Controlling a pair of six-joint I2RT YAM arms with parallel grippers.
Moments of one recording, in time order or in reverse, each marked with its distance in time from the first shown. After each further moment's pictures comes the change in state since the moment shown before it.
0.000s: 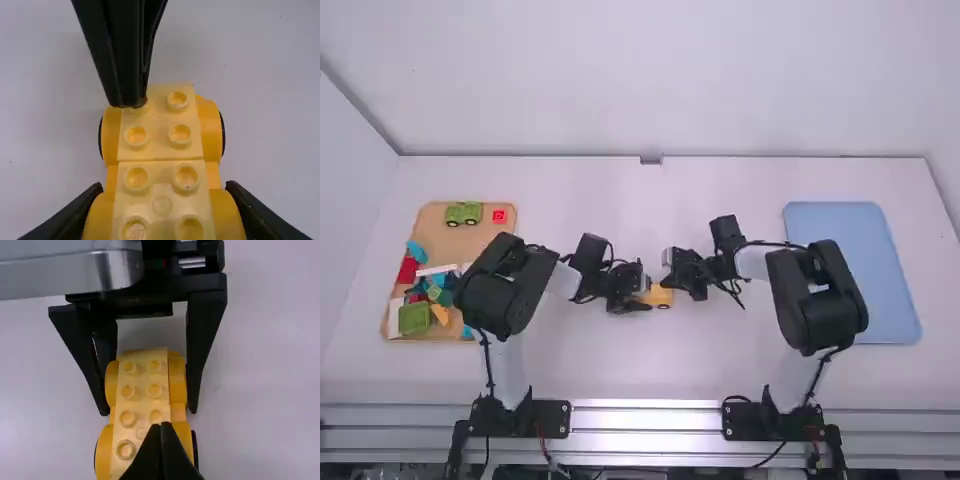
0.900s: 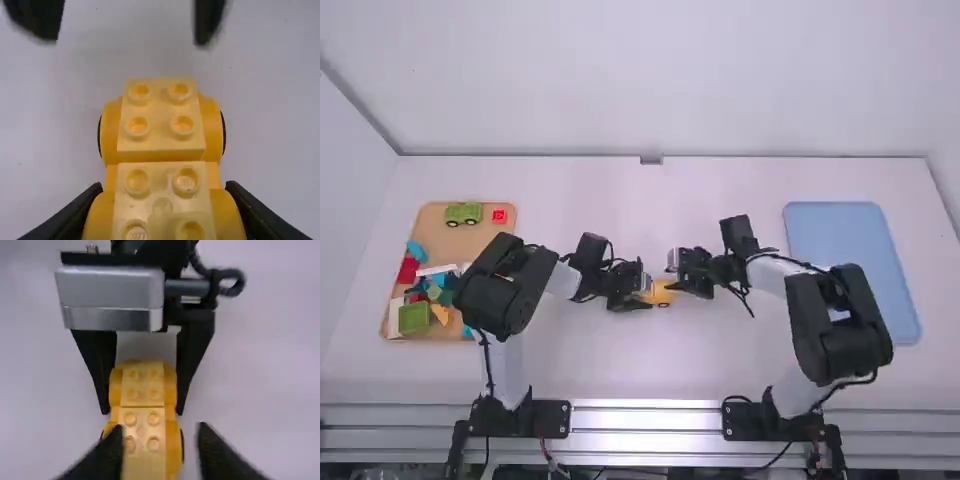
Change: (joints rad) left arm 0.000 -0.001 0.002 0.009 -0.002 0.002; right arm -0.035 -0.180 -0.089 0.069 -0.013 -0.040
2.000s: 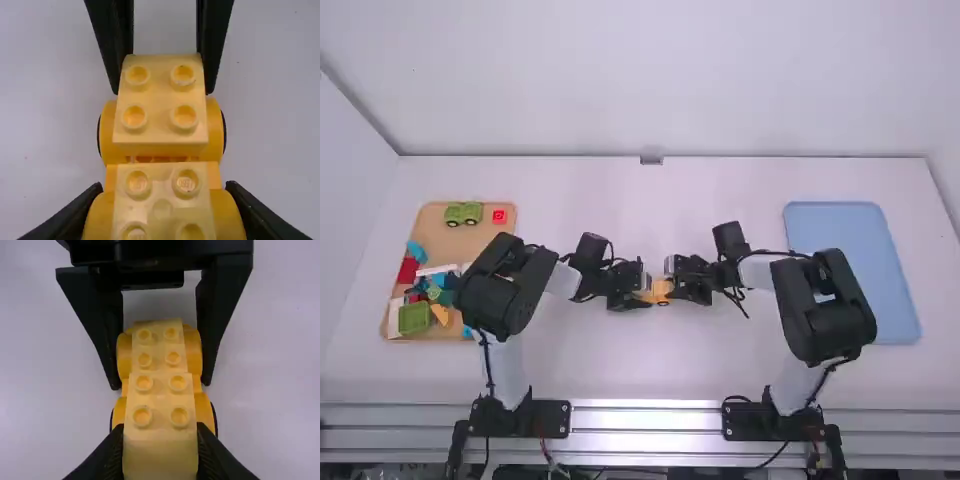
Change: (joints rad) left arm 0.000 -0.001 0.000 0.003 -0.027 -0.004; right arm 0.032 0.114 0.002 0.018 0.084 0.021
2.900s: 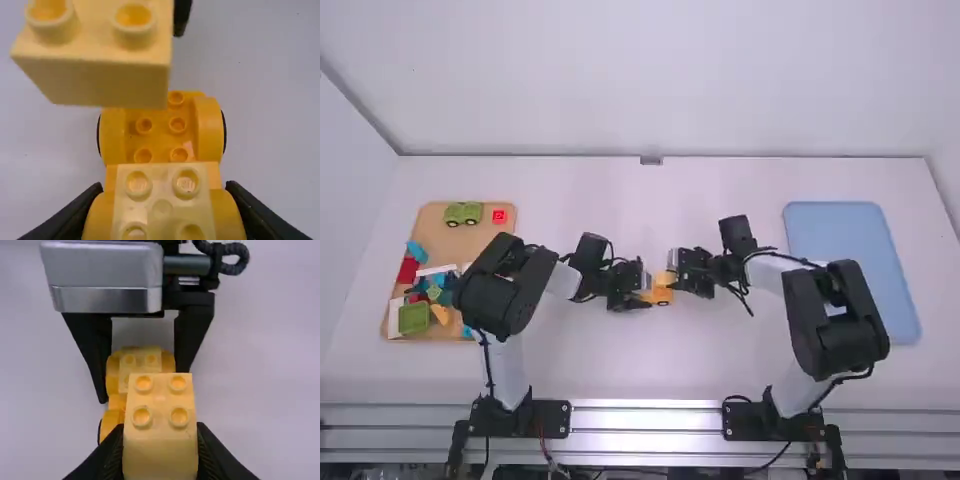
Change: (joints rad) left arm 0.004 0.000 0.000 -0.001 -0.001 -0.011; right arm -0.019 -0.080 0.008 -0.016 -0.043 -0.031
